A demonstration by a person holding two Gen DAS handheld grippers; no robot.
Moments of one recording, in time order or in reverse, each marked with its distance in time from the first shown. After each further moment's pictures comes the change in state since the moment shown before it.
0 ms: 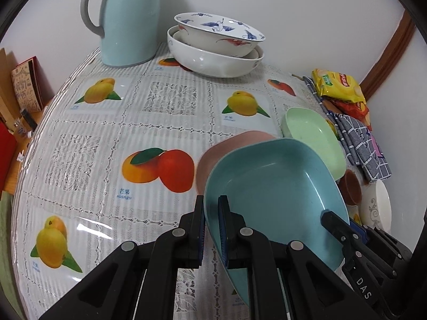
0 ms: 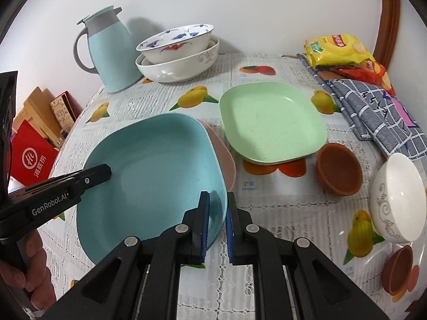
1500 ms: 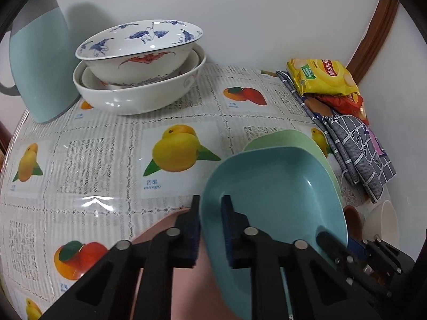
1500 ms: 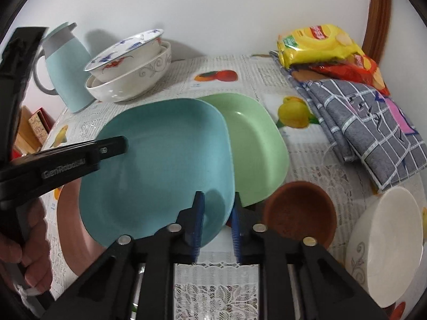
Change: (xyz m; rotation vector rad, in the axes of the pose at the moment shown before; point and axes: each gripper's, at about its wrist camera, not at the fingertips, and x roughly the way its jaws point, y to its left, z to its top) left arm 0.065 -0.086 0.074 0.162 0.002 -0.043; right arm 0.040 -0.075 0.042 0.059 -0.005 -0.063
